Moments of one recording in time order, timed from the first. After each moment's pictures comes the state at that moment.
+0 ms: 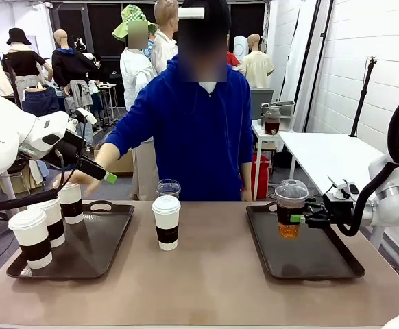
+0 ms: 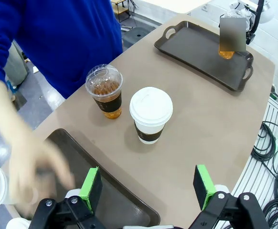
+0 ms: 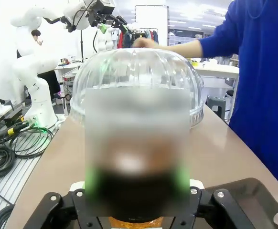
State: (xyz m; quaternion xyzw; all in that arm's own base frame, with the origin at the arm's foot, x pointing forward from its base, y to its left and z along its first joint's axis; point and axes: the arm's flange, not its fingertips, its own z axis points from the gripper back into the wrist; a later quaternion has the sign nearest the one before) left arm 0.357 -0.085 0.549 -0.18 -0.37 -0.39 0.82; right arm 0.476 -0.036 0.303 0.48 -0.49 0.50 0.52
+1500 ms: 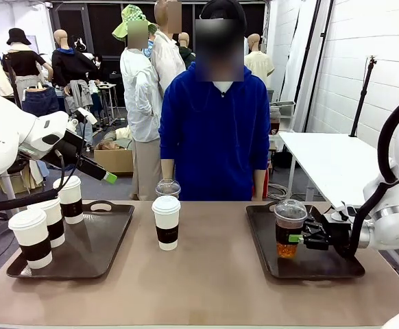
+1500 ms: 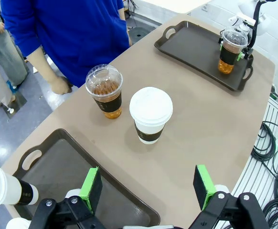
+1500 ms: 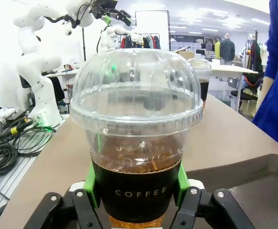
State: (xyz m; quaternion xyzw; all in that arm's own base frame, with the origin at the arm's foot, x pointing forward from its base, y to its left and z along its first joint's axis) left arm 0.357 -0.085 0.549 -0.18 -0.37 -0.39 0.82; right arm 0.457 -0.033 0.235 0.51 -0.49 0.48 0.52
